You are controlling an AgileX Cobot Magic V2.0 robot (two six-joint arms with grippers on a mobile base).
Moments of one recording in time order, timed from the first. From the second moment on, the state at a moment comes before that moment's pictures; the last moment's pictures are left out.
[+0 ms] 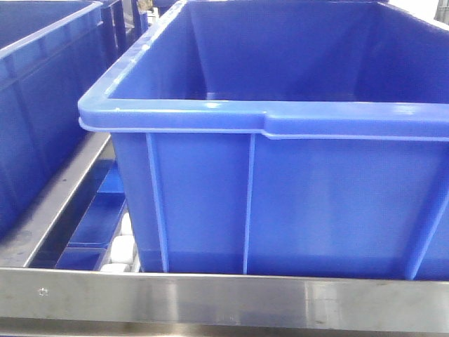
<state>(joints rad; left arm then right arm) -0.10 -0.01 0.01 -0.06 0.00 0.15 -0.02 -0.01 0.03 -0.12 0.11 0.20</state>
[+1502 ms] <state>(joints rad) -0.10 -0.01 0.01 -0.06 0.00 0.15 -0.02 -0.01 0.03 -0.04 0.11 0.09</state>
